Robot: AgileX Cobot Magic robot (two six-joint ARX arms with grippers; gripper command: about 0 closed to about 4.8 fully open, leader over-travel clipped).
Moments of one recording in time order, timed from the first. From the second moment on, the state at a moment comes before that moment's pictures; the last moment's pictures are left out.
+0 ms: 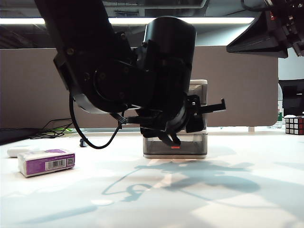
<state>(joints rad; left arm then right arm) -0.98 2.08 0.97 0.93 -0.79 -0.26 0.18 1.07 0.51 0.38 -0.58 0.15</state>
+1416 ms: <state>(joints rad) -0.97 2.08 0.97 0.95 -0.76 -0.26 0.22 1.15 0.51 0.41 -0.56 0.13</state>
